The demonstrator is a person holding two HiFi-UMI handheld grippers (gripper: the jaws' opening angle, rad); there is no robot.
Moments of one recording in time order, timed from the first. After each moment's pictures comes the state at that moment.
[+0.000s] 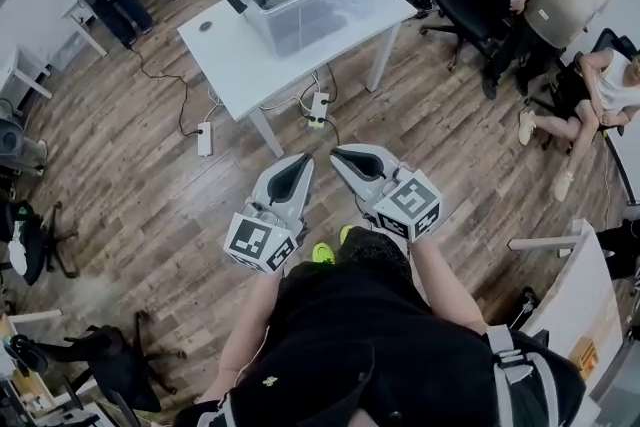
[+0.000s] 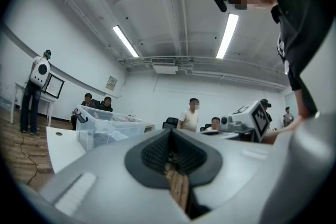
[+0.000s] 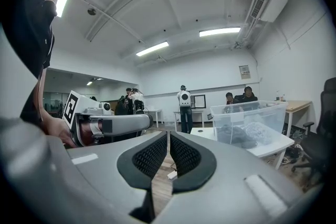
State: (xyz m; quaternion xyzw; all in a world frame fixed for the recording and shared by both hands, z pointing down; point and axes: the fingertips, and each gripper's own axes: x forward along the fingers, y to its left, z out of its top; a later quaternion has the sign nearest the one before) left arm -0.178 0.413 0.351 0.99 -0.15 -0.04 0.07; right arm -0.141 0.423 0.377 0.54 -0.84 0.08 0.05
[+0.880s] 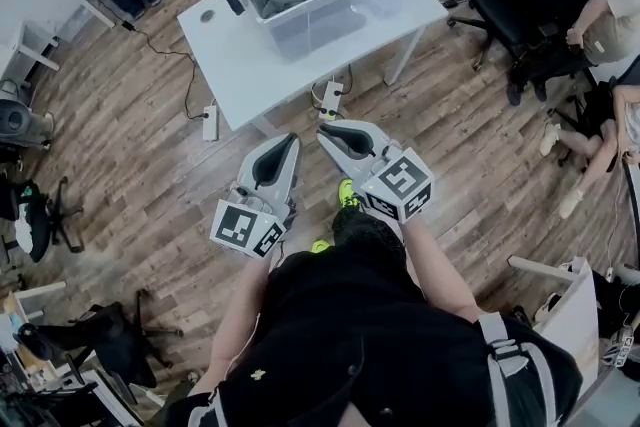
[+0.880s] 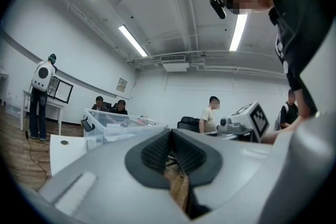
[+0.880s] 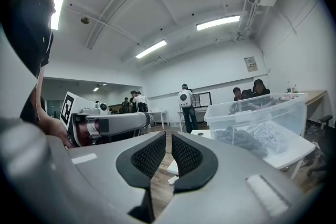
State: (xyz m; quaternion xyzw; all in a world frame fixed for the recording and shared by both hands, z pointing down) left arm -0.100 0.273 0.358 0.97 -0.21 -0.03 0.06; right arm -0.061 0.275 0.392 0.49 -0.87 0.10 0.04
